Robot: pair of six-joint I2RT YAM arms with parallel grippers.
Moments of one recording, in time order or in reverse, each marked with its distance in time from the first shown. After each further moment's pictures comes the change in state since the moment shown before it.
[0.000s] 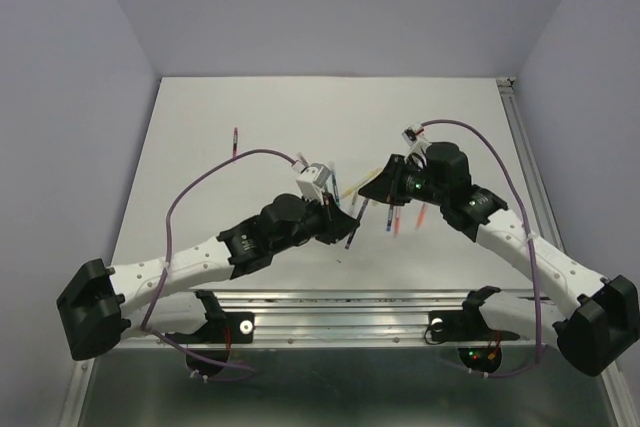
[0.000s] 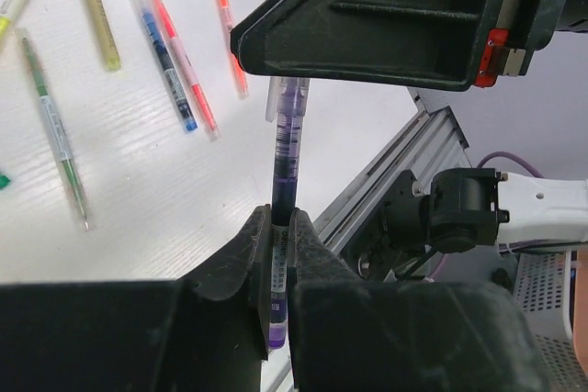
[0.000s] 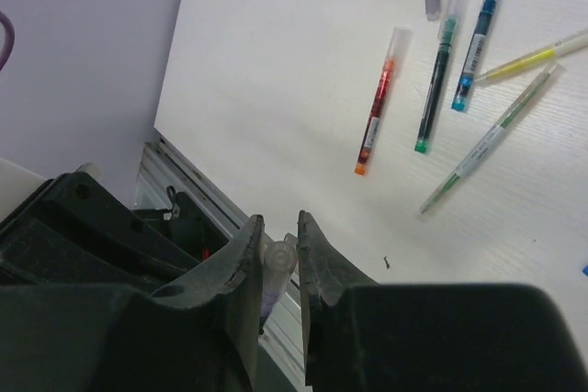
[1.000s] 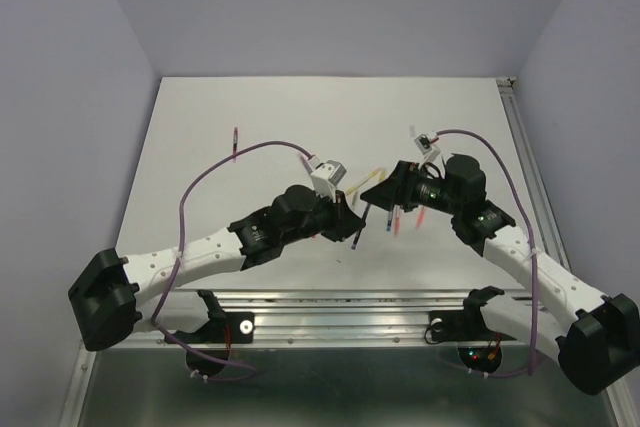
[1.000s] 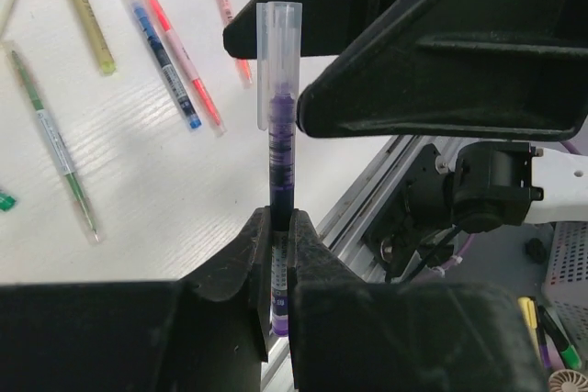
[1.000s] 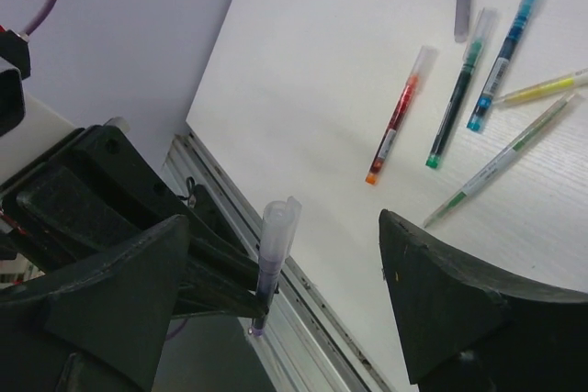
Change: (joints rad) left arm 0.021 0.086 0.075 -0.029 0.065 0.109; right arm -0.085 -0.089 -0.171 0.206 -0.229 0.010
